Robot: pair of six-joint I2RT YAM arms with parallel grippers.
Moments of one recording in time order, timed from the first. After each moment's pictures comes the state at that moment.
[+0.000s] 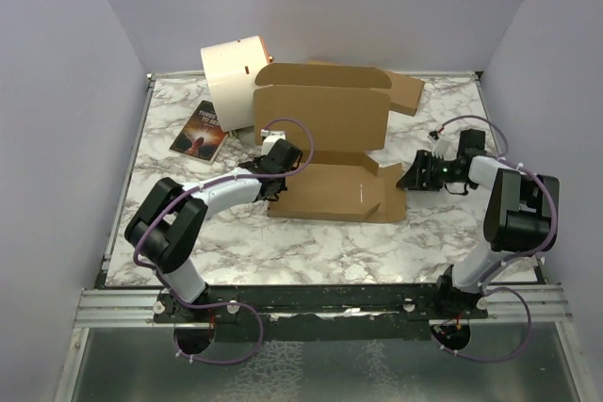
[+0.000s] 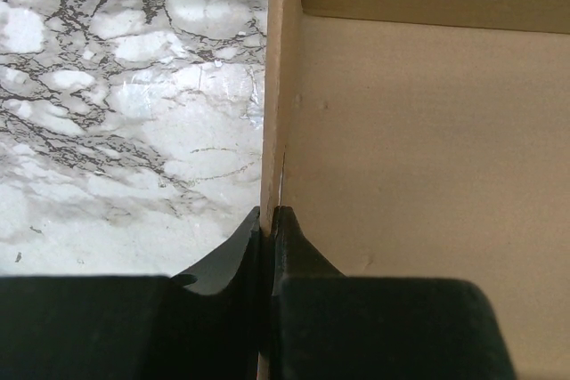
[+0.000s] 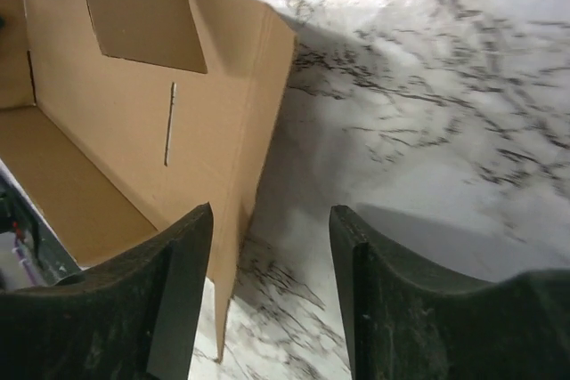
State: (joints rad) left arm -0.65 1.66 0.95 -0.28 -0.44 -0.52; right arm -0.22 1.66 0.87 -0.34 -0.80 -0.09
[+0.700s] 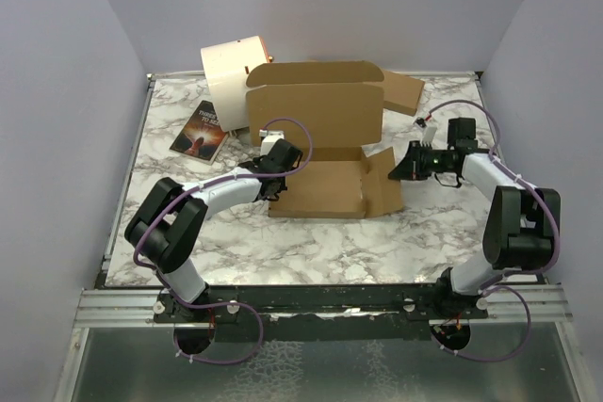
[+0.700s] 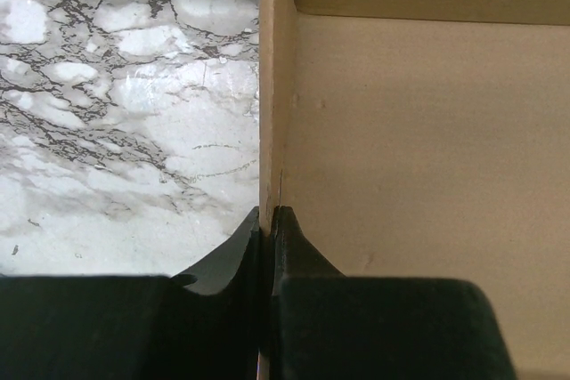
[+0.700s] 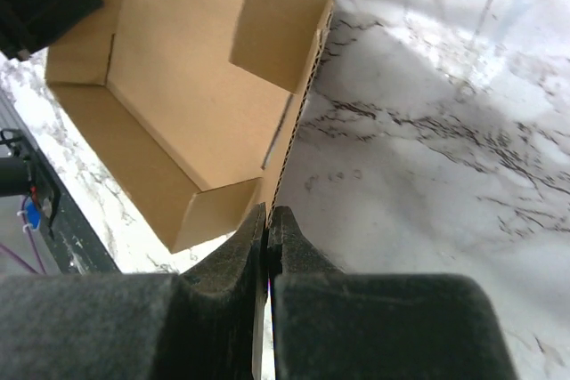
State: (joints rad) left arm -0.65 1.66 0.95 -0.29 -0.43 -0.55; right arm -0.08 1.58 0.91 -0.36 -0.85 -0.08
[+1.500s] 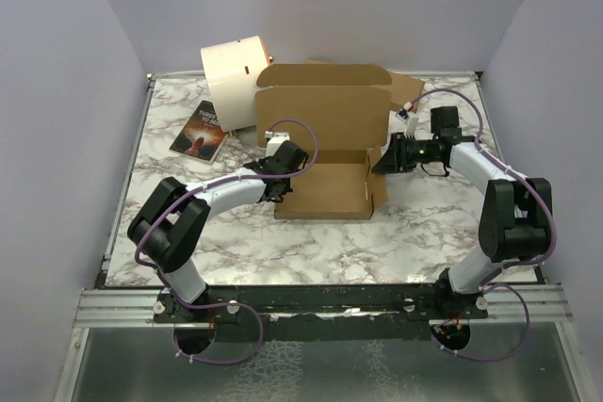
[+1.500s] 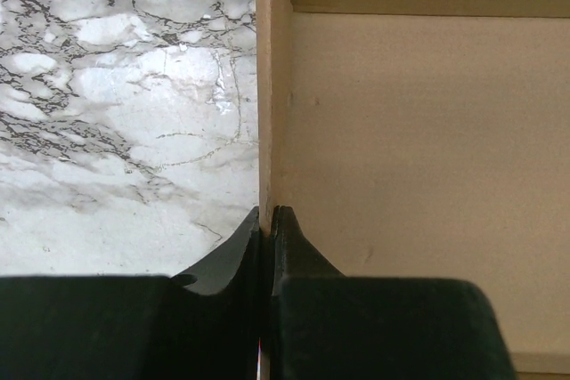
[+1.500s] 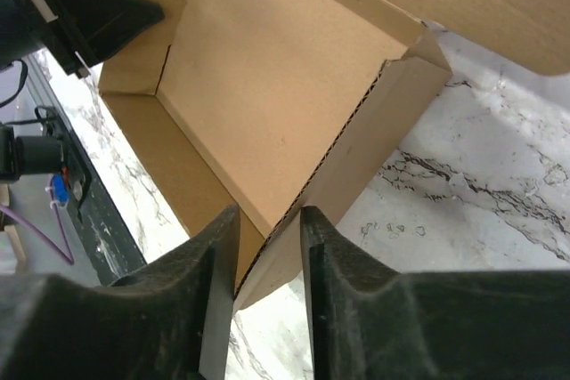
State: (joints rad) left arm -0.69 1.67 0.98 -0.31 -0.42 -0.58; right arm 0.04 1.63 1.03 -0.39 -0.89 -0.04
